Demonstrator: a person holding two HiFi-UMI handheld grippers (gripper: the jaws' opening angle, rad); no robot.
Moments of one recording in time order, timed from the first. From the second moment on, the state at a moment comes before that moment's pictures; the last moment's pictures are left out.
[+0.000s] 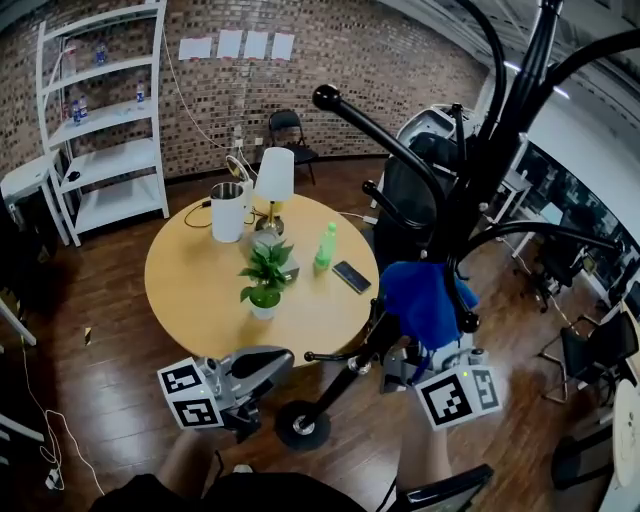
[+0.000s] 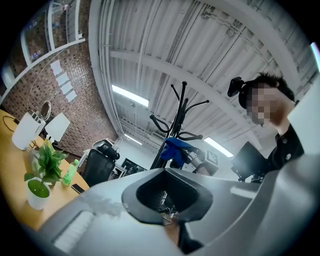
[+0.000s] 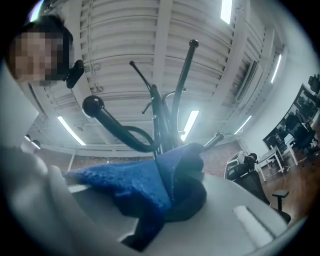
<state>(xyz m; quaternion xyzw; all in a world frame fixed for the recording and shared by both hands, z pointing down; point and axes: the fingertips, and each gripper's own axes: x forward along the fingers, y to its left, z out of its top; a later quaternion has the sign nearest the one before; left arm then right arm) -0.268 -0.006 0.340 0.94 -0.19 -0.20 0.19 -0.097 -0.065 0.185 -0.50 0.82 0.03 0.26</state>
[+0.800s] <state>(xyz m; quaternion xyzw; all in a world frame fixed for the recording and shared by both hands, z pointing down) -0.234 -0.006 0.352 0.95 -0.15 -0.16 0.21 -0.094 -0.074 0.511 -0.58 0.79 -0.21 0.08</state>
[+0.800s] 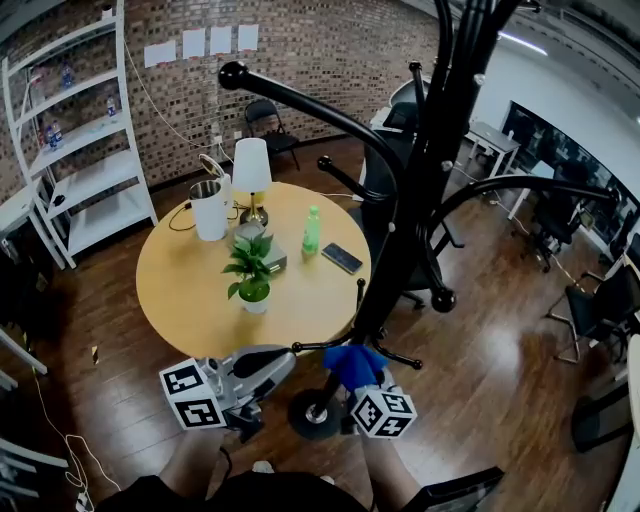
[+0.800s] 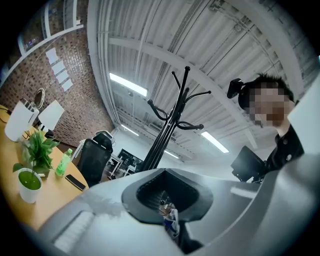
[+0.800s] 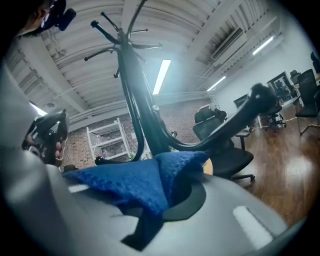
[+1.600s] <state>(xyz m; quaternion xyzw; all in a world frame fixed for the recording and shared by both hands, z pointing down) -0.250 -0.003 0.341 0.95 -0.16 -0.18 0.20 -0.090 -0.066 0.242 -0.52 0.82 -0.02 0.24</state>
